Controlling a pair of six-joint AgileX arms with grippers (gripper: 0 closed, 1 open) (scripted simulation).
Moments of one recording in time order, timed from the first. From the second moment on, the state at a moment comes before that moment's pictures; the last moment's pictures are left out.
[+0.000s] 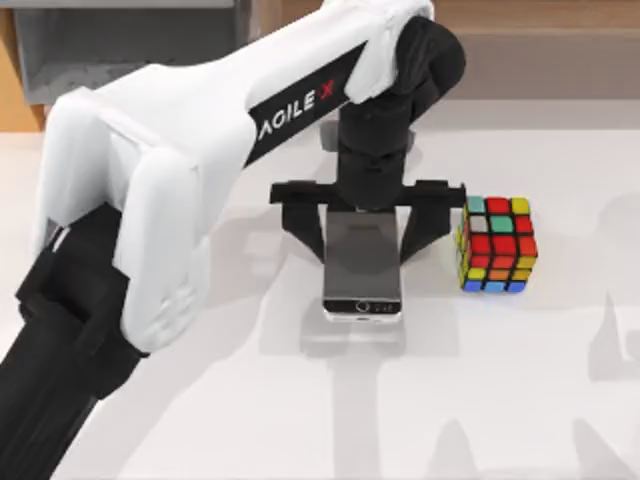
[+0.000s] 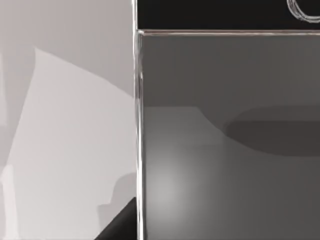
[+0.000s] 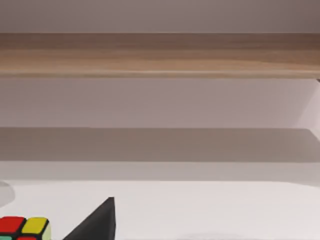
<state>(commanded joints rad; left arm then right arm) -0.71 2.59 2.40 -1.47 0.07 -0.64 0.00 0.00 0.00 0.00 0.00 0.00</state>
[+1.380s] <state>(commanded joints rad) -0.68 2.55 2.27 -1.28 0.00 -0.65 0.00 0.00 0.00 0.00 0.00 0.00</state>
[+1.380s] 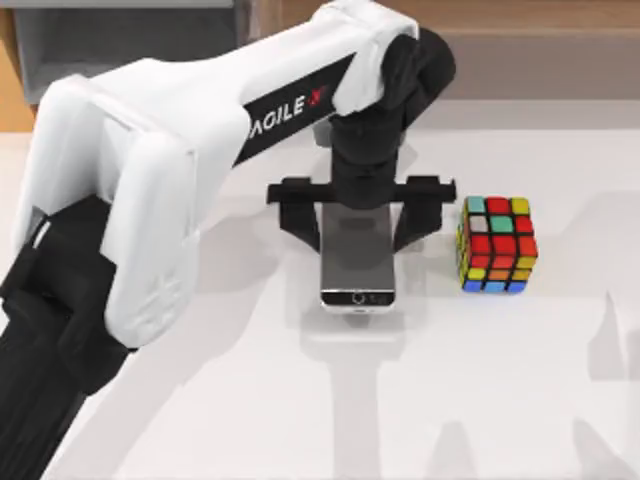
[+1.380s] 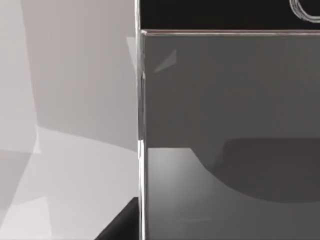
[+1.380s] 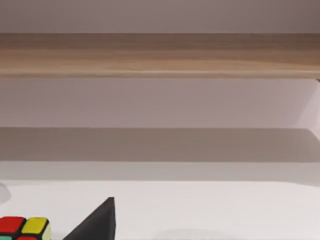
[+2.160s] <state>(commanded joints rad) -0.68 2.55 2.27 -1.28 0.00 -0.65 0.00 0.00 0.00 0.00 0.00 0.00</state>
